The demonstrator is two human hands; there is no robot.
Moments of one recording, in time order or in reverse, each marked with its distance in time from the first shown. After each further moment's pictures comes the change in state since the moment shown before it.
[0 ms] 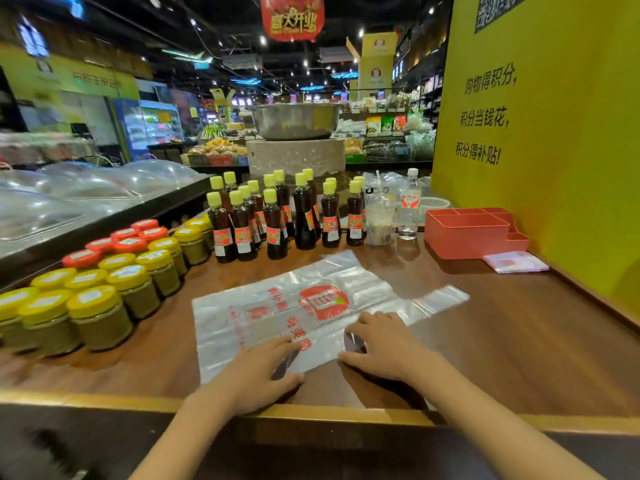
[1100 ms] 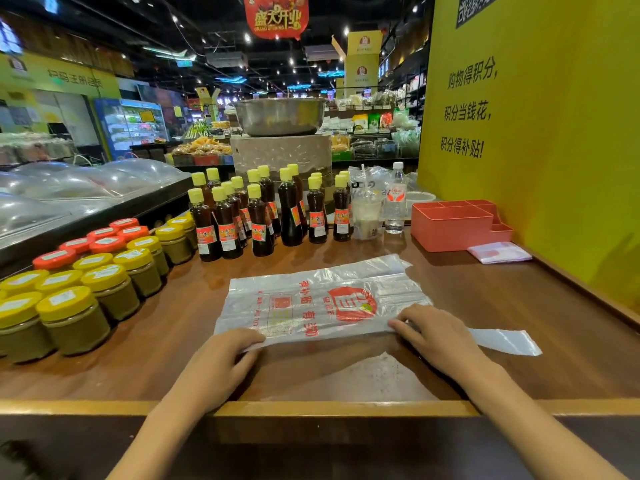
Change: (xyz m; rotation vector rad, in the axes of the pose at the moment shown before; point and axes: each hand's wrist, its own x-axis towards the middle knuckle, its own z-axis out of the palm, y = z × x) left_hand -0.009 -0.023 -0.004 -0.131 0.305 -0.041; right_hand -0.053 0.075 -0.003 0.142 0.213 0.220
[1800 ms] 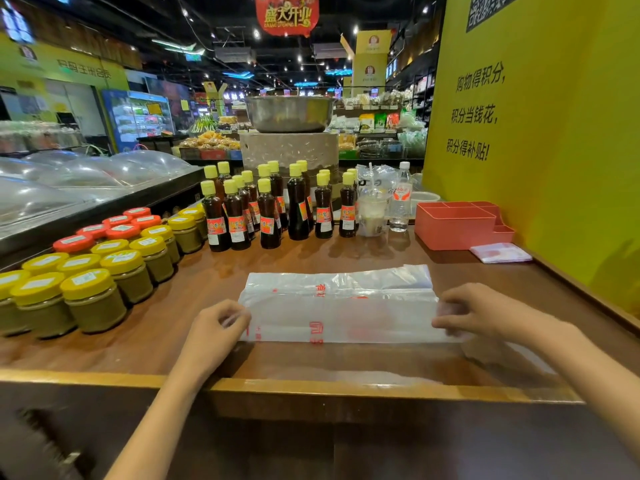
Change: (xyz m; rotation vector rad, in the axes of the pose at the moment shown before) left_hand -0.006 0.003 -0.009 -0.444 0.312 -0.205; right_hand -0.015 0.011 -0.088 0.164 -0.337 0.043
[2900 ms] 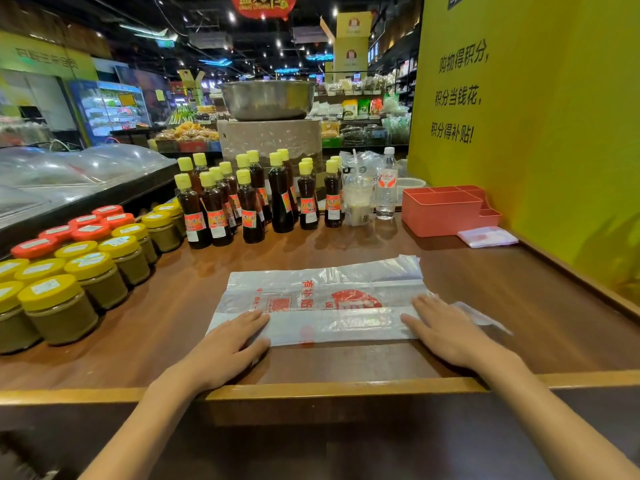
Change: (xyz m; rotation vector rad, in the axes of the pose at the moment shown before) left_hand 0.016 -0.012 0.024 0.541 -0.604 0.148; right_hand 0.024 0.019 0.079 -0.285 0.063 0.224
